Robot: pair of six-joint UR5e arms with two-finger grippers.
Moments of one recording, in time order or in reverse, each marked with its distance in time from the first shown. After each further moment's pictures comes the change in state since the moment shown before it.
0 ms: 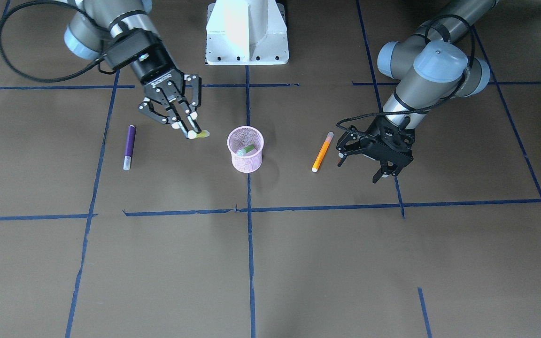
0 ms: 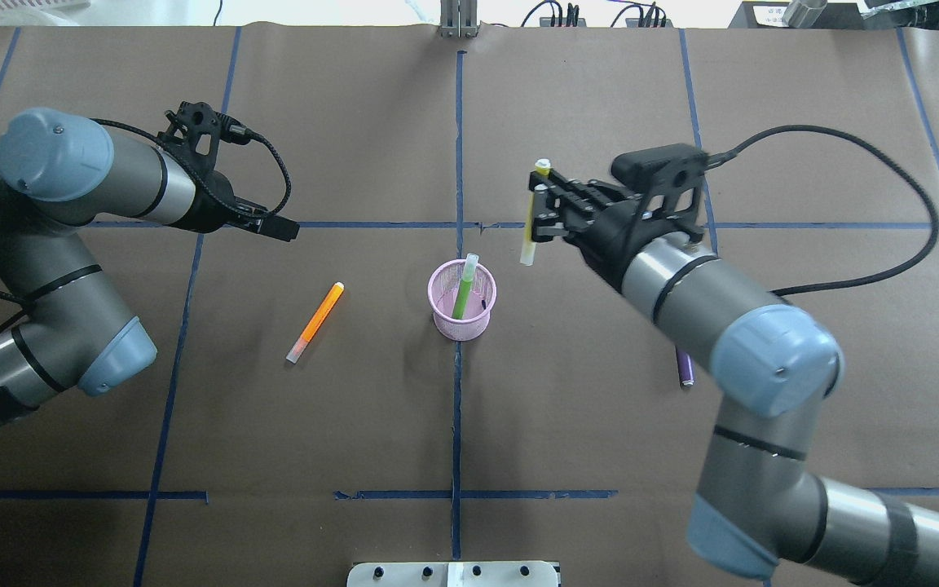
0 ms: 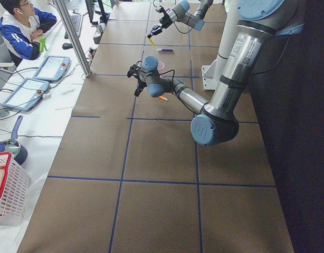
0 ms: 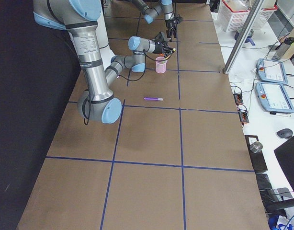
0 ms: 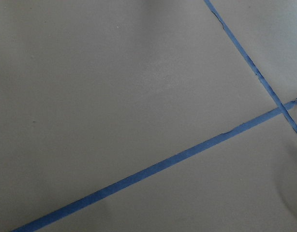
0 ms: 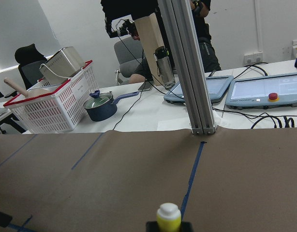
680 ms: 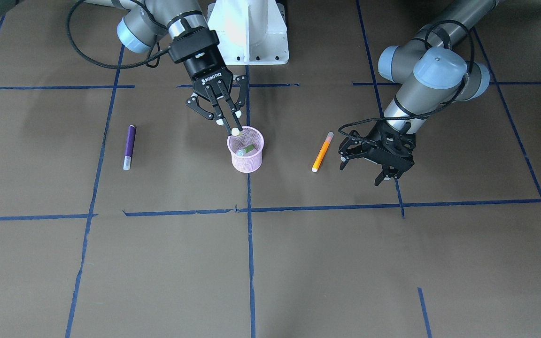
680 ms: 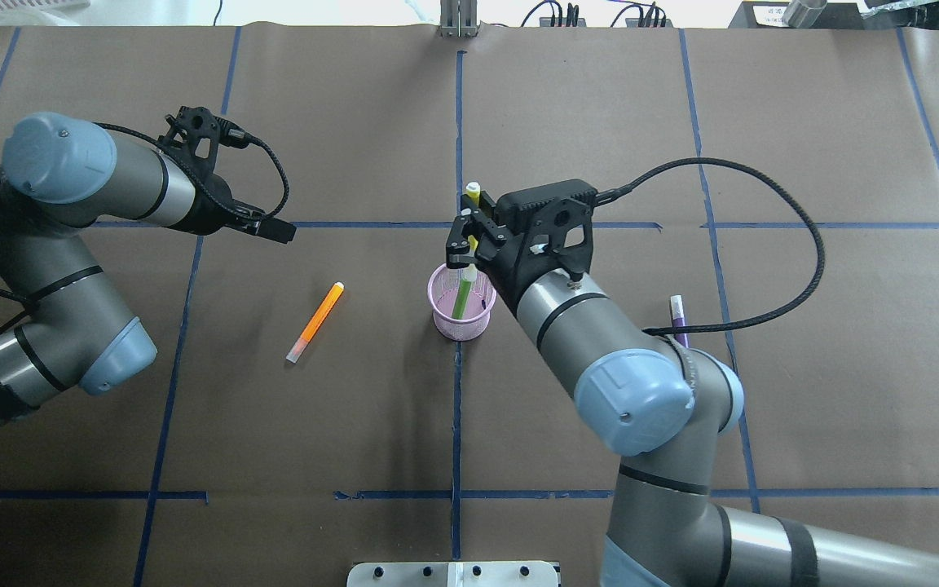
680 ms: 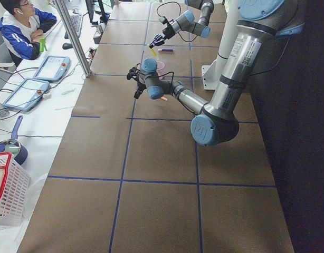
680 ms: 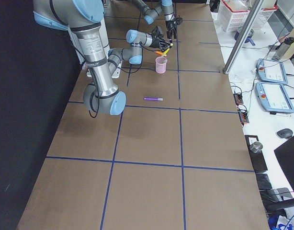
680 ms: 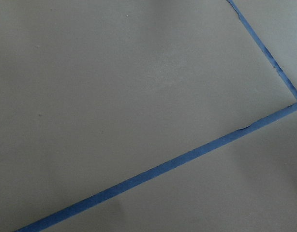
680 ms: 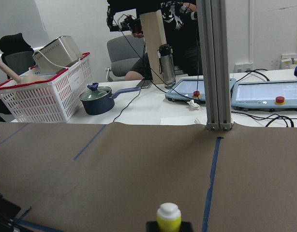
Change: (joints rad) left arm 0.000 0.003 0.025 -0.011 0.001 0.000; right arm -0.092 0.153 -0.122 -0.097 -0.146 -0.016
